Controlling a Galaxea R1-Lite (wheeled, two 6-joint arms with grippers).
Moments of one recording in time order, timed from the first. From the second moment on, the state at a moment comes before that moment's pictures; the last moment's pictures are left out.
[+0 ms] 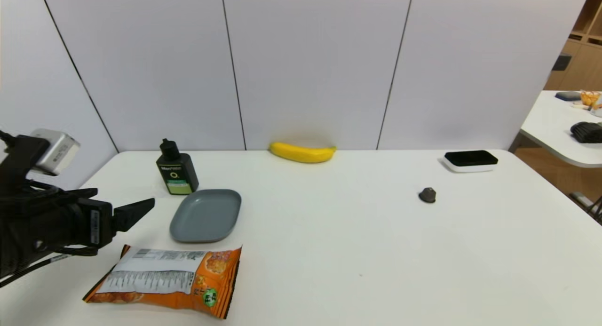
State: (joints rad) left arm -0.14 1.22 -0.52 -0.36 0.03 0.05; right arm 0.00 0.00 0.00 0.00 0.03 -0.09
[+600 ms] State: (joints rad) left arm -0.14 1.64 -0.35 -1.15 0.03 0.01; right arm 0.00 0.00 0.00 0.00 0.03 -0.09
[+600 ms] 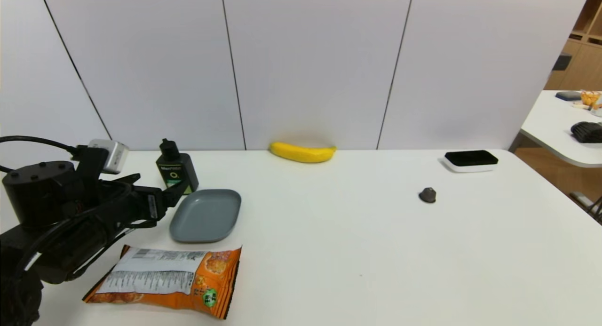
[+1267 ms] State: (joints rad) left arm -0.11 1.90 -0.46 -1.38 0.03 0.01; right arm 0.00 0.00 0.00 0.00 0.03 -0.09
